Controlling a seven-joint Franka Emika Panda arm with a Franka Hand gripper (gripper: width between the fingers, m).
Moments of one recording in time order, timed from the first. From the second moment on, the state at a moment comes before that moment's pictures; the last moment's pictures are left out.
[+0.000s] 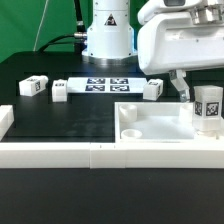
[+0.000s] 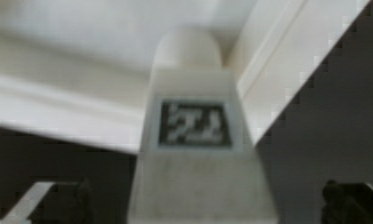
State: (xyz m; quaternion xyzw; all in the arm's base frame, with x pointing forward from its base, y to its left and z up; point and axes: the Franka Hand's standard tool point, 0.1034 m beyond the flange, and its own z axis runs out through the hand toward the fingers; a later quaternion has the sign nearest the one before) arm 0.625 0.122 0.080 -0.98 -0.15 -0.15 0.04
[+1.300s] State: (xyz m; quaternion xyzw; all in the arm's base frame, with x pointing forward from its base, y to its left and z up) arm 0.630 0.117 0.080 -0.99 -0.13 -0.03 0.05
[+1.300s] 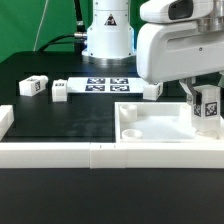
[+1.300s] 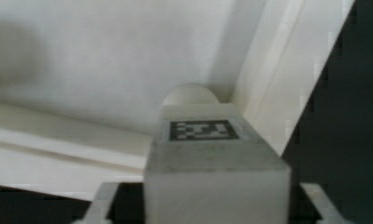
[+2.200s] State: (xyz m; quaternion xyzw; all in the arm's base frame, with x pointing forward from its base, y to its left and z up) arm 0.631 0.117 0.079 -0.91 0.41 -0.02 0.07
